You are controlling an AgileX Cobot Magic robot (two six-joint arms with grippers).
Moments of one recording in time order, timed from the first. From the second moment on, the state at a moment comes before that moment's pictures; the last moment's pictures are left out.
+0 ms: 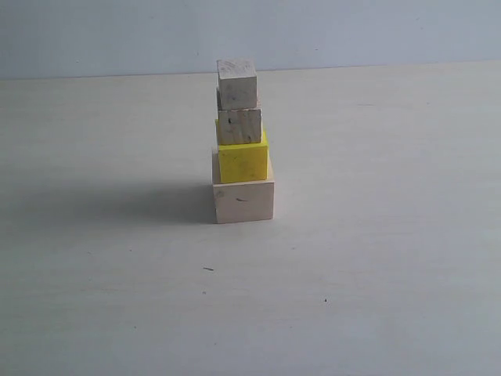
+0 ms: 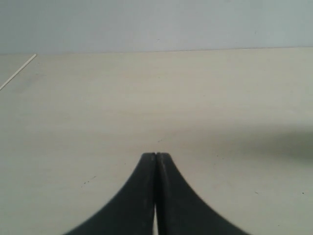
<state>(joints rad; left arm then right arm) 0.04 0.01 0.00 -0.02 0.37 0.08 0.19 0.13 -0.74 0.27 0.38 -0.19</state>
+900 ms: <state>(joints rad) 0.04 0.01 0.00 -0.02 0.37 0.08 0.04 0.12 -0.68 0.09 0.44 -0.10</state>
